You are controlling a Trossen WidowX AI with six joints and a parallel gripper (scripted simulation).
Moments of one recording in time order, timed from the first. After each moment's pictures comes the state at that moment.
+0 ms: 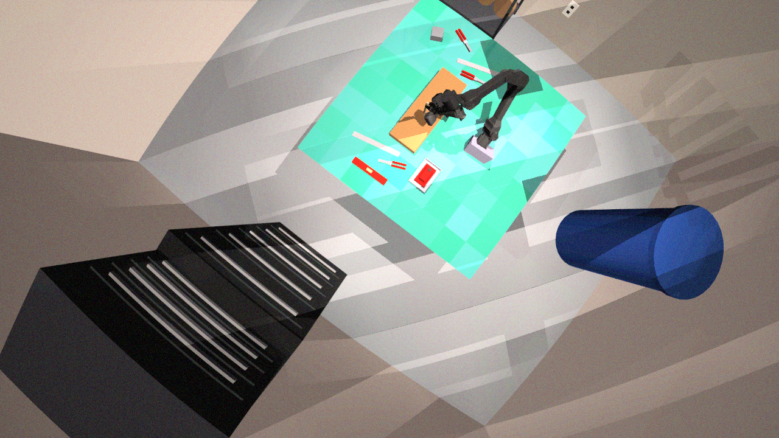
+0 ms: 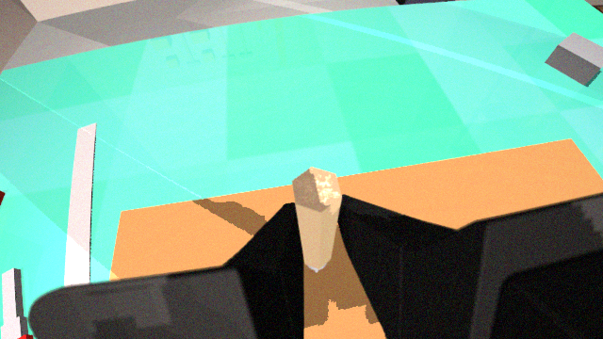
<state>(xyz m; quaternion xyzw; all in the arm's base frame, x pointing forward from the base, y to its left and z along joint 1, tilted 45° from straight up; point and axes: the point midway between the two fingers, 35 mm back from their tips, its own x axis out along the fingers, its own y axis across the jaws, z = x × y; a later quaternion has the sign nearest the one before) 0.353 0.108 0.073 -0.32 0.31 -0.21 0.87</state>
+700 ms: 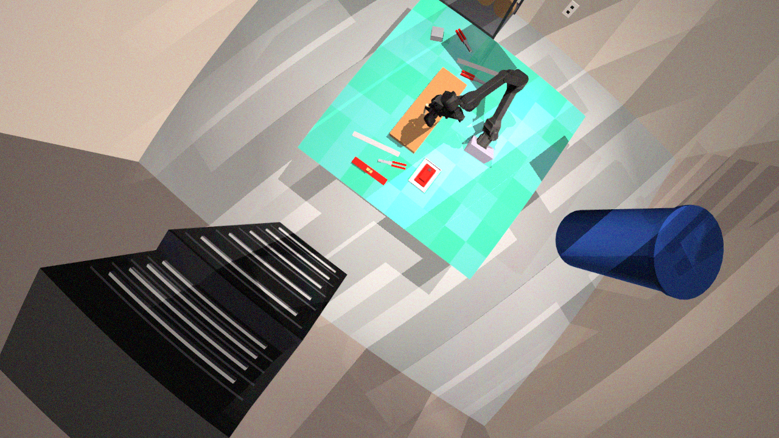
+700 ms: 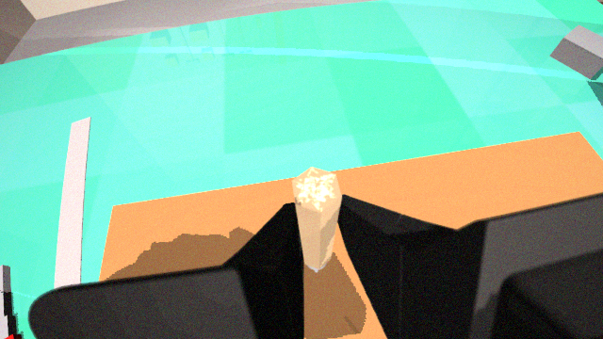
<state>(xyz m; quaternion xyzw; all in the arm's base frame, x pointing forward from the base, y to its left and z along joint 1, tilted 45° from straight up) 0.353 0.098 0.063 -0.32 0.31 -0.21 0.87</state>
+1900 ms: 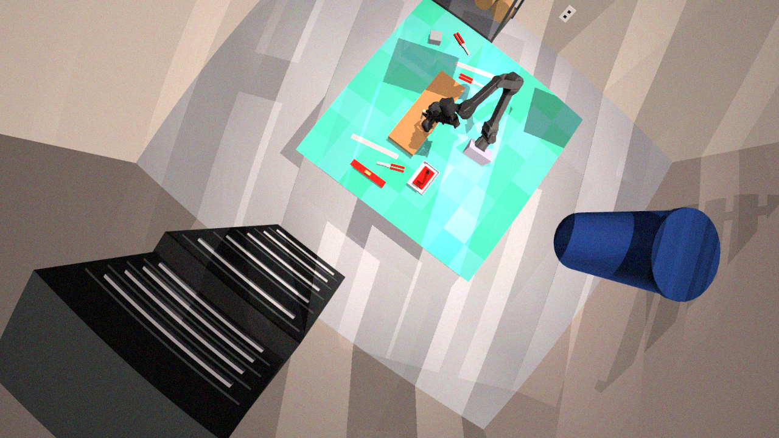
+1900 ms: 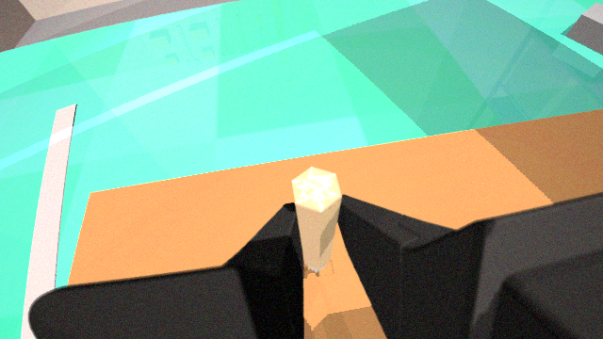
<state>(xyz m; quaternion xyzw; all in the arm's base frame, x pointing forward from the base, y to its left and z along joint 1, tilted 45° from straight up) 0.351 0.071 0.037 -0.32 0.31 -0.20 0.87</state>
